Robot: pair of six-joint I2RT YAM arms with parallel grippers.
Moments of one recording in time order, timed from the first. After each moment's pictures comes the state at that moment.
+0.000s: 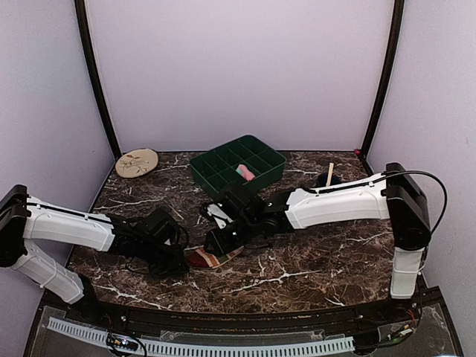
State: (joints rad) left arm -0.89 1.38 0.60 -0.35 0.11 -1.11; right arm 1.15 1.97 1.43 -0.34 -0.14 0.48
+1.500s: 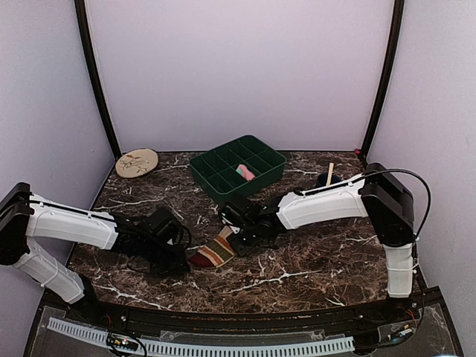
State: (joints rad) left arm -0.90 1.41 0.63 -0.38 0.10 -1.08; right arm 1.09 2.06 1.42 -0.47 0.21 0.29
